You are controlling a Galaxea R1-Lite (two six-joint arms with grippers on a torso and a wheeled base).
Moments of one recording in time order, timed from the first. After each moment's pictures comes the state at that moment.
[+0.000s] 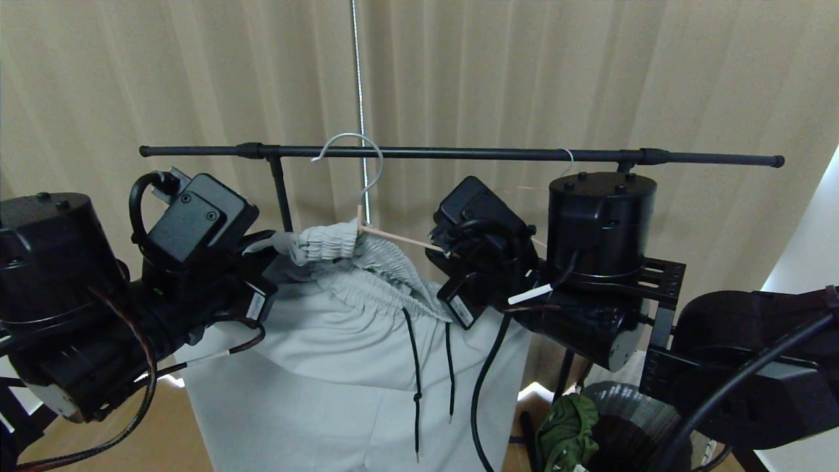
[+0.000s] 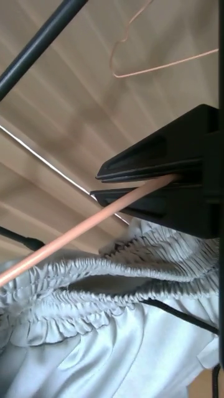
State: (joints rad) left arm -0.45 1.45 -0.58 -0.79 0.19 0.53; right arm 0.81 1.83 -1.05 -0.58 -0.21 -0.36
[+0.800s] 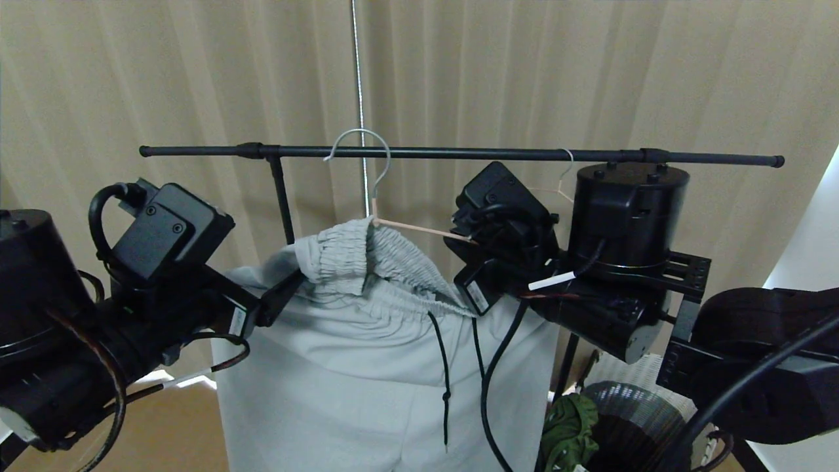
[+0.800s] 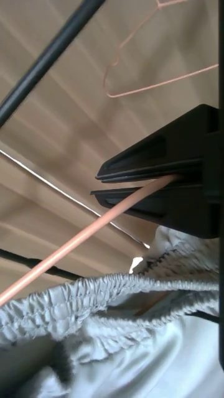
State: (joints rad) left arm -0.45 1.38 -0.52 -0.78 0.17 0.49; right arm 0.79 1.80 -1.02 -0.62 -0.23 -0.36
